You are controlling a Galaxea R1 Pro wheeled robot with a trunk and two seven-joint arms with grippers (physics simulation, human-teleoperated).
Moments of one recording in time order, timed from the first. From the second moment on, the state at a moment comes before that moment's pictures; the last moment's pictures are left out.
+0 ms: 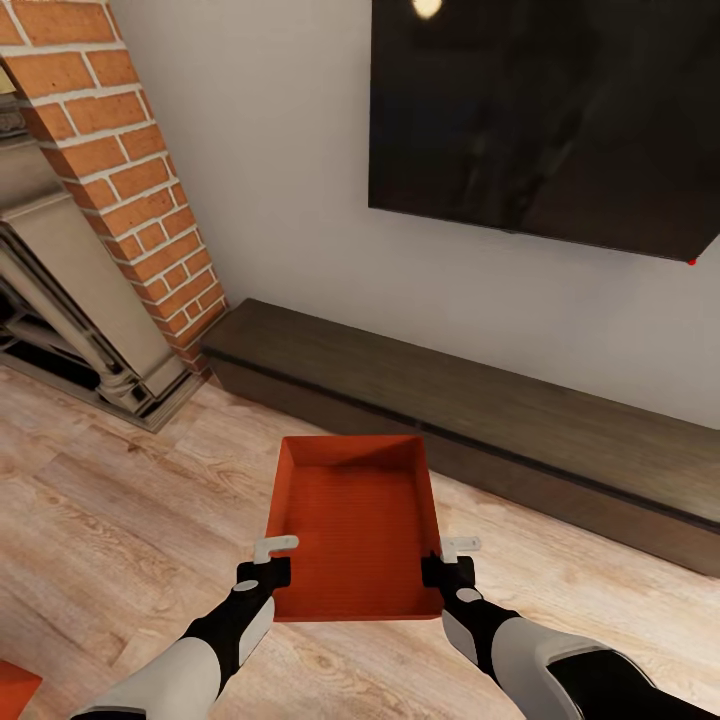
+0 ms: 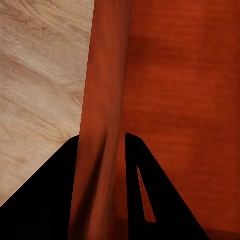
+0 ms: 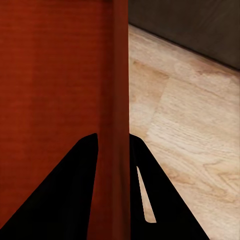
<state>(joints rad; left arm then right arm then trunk) -0.68 -0.12 -0.01 -0.28 0.05 -0.02 0.21 -0.80 0.13 0.13 0.04 -0.05 -0.31 -0.18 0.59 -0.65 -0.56</state>
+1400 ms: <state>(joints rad) -0.68 -0.12 0.00 -0.28 0.05 -0.02 0.21 -0.80 0.13 0.13 0.04 -0.05 -0.31 -0.18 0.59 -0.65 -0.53</state>
